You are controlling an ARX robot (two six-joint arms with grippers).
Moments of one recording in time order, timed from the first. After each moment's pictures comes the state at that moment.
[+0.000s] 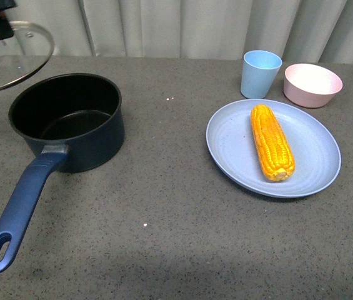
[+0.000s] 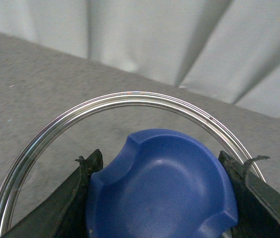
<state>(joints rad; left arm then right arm) 0.07 1.97 0.92 0.72 -0.12 -0.20 0.00 0.00 0.01 0.00 0.00 0.00</state>
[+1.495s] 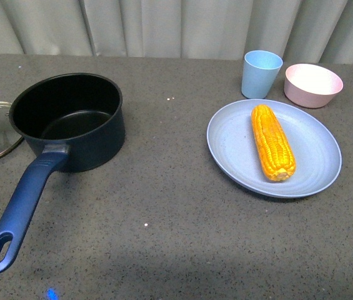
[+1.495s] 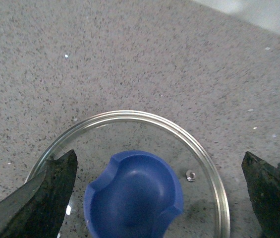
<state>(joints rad) 0.21 2.16 0.96 0.73 -0.09 -0.16 0.00 0.00 0.01 0.00 0.00 0.00</state>
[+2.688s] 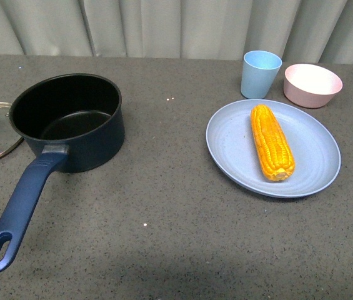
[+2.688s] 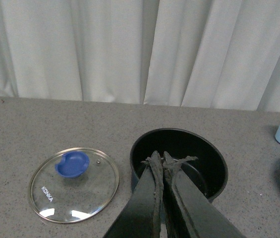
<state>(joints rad) 0.08 0.93 0.05 0.87 0.08 -0.01 0.00 0.00 0.01 0.00 0.00 0.00</state>
